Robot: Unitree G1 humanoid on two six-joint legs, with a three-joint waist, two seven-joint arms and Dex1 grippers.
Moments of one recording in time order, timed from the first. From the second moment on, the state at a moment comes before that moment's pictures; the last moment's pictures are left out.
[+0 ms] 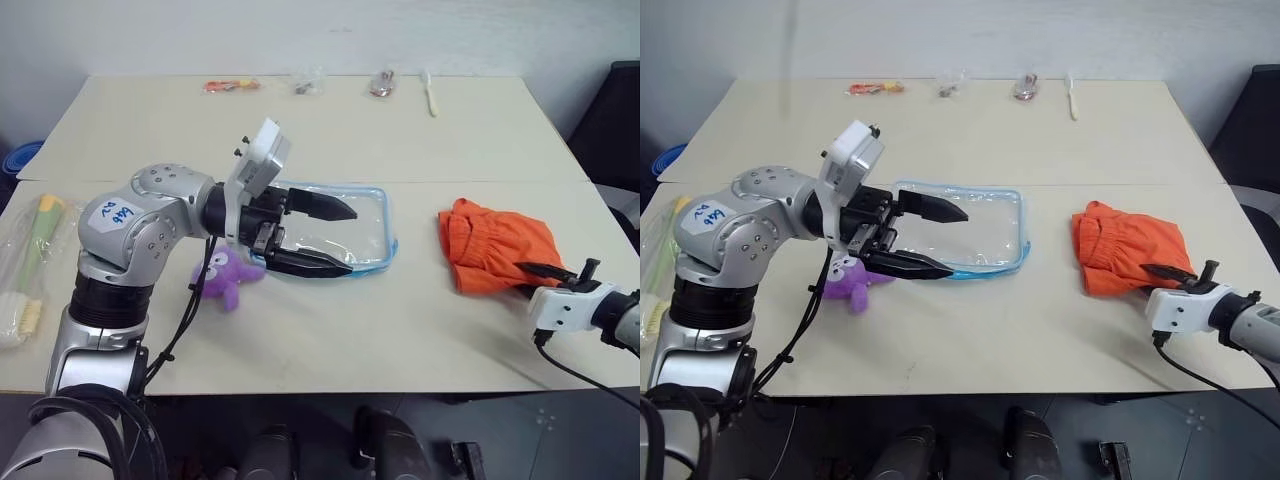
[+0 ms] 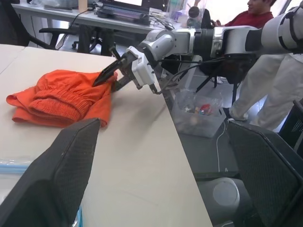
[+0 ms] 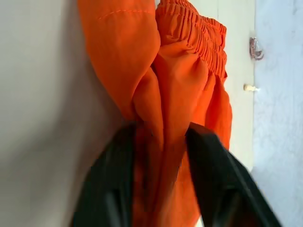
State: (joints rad) left arm -0.90 0.62 -0.10 -0.14 -0.70 0.85 -1.20; right arm -0.11 -1.07 -0.12 0.42 -0.25 -0.76 0.53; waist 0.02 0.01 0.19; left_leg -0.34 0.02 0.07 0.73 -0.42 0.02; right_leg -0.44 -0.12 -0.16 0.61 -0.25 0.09
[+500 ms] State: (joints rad) left arm -0.89 0.78 -0.04 0.04 -0.63 0.72 -1.29; right arm 0.59 -0.93 -0.82 -0.30 0.46 0.17 0.85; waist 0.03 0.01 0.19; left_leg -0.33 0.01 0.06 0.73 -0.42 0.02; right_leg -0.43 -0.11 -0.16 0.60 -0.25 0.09
